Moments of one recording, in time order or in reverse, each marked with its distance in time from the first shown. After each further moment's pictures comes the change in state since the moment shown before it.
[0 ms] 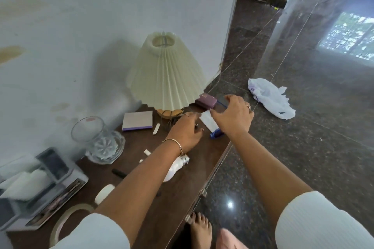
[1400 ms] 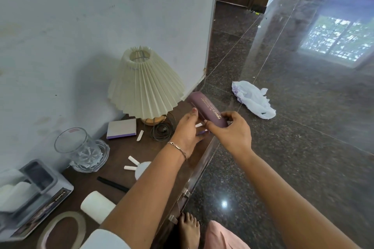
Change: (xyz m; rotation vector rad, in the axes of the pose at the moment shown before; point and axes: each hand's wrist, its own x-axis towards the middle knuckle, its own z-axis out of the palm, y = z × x) left_hand 0.005 0.088 0.012 -1.366 0.001 -0.457; right_hand -0.041 0.031 -0.073 0.385 -0.050 0.095
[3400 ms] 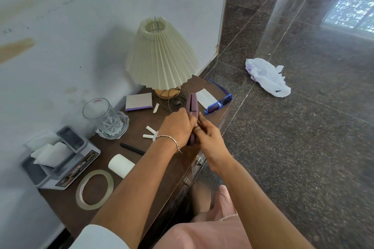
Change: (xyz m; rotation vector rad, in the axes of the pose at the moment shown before) left_hand -0.060 -0.006 -0.069 1.550 0.216 0.262; right_hand -0.104 -0.001 0.063 0.780 -0.528 0.206
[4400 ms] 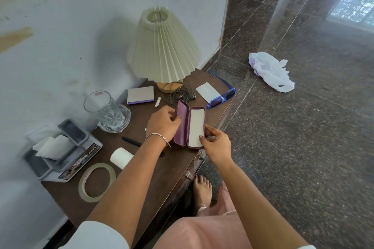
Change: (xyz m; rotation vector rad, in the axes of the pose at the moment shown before) left_hand 0.004 -0.052 0.013 -0.233 0.065 -0.185; right_hand 0.007 0.051 -0.023 -0.524 0.315 0.034
